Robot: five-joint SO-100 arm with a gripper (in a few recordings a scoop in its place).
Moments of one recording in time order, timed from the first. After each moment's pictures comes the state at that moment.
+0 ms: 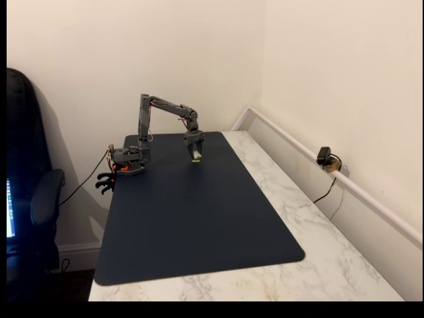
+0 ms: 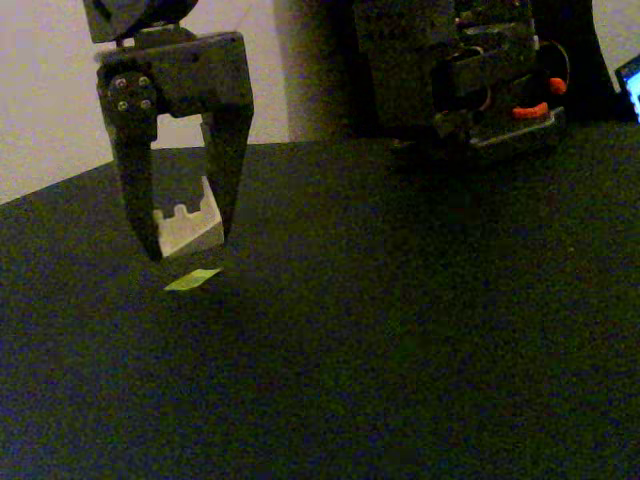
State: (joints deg) arm 7.4 79.5 104.7 60.2 23.3
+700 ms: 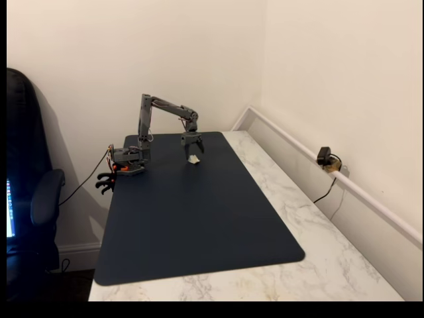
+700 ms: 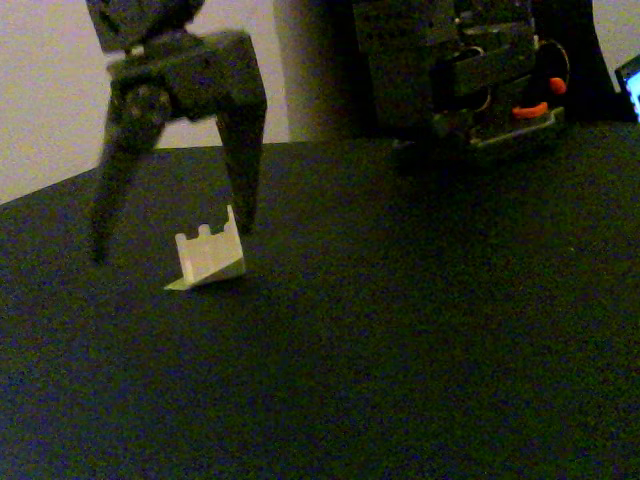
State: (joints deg) arm 8.1 80.8 103.2 68.2 21.9
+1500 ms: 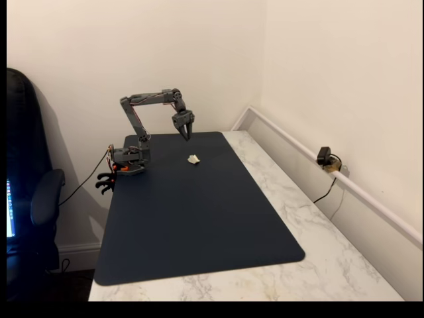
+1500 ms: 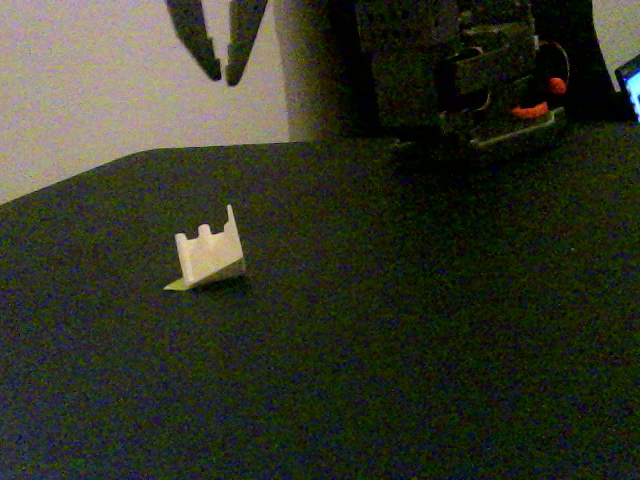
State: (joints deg) arm 4.3 113.9 111.6 75.9 25.7
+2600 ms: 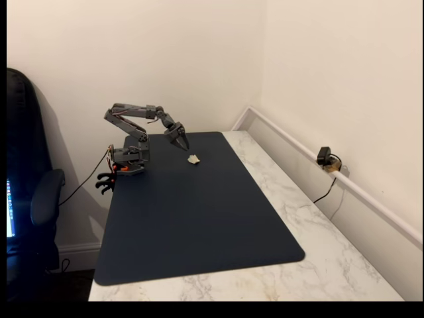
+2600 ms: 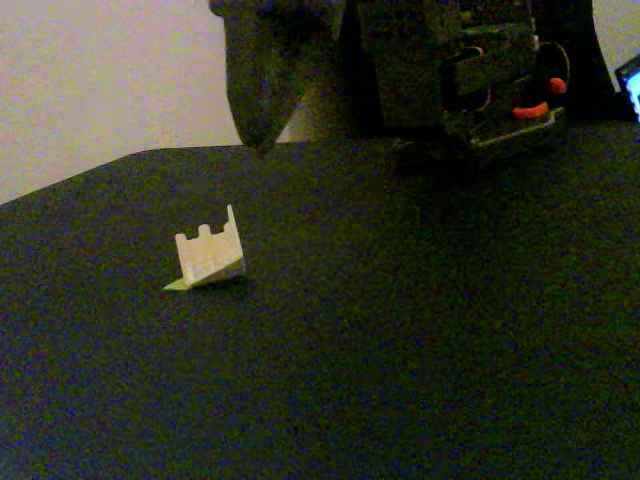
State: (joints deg) arm 0.7 144.0 154.2 42.8 -5.7
